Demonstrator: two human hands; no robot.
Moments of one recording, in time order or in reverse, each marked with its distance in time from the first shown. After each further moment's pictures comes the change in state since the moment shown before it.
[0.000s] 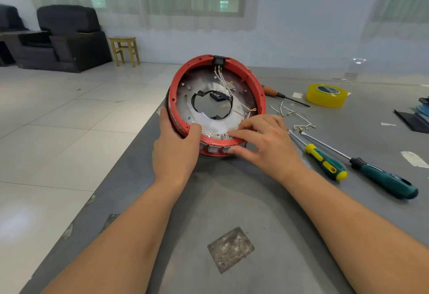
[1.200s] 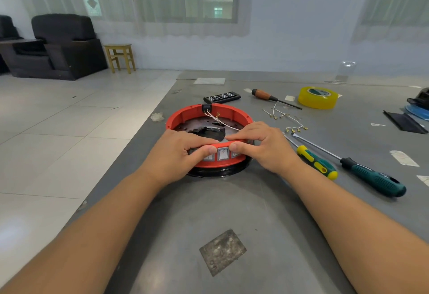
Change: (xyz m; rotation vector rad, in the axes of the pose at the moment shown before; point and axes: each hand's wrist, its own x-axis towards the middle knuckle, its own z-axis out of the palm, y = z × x) left_hand 0.032 -0.014 -0.009 0.347 -0.489 0.779; right_hand 0.004 0.015 -0.014 0.539 -0.235 0.351
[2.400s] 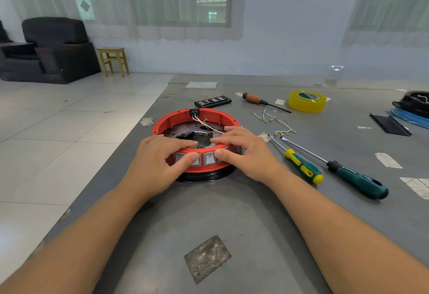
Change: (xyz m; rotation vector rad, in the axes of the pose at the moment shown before) left_hand -0.016 0.007 0.000 0.065 0.116 -0.111; right_hand -0.005 0.003 0.010 0.041 -0.011 0.010
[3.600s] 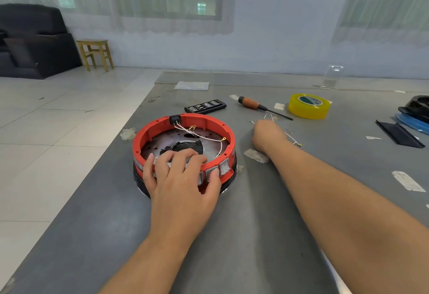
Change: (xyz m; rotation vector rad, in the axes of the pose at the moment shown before) left_hand 0.024 0.045 0.069 0.191 0.179 -0.243; right_hand 0.126 0.112 -0.032 -0.901 -0.259 0.661
